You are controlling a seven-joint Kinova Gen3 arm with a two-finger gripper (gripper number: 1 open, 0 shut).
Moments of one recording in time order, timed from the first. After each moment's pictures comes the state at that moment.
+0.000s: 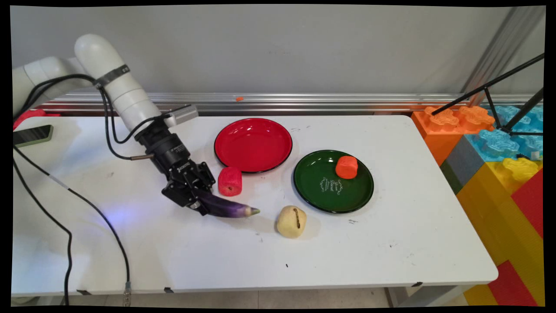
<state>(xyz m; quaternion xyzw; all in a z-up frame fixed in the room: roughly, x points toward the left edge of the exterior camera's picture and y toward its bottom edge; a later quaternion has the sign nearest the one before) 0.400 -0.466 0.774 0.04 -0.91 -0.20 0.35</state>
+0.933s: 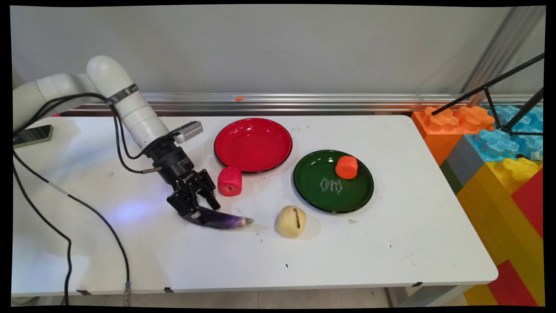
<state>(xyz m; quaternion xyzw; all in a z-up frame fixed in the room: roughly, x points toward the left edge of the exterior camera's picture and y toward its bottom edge) 0.403 -0.470 0.729 0.07 -0.92 -0.20 0.33</state>
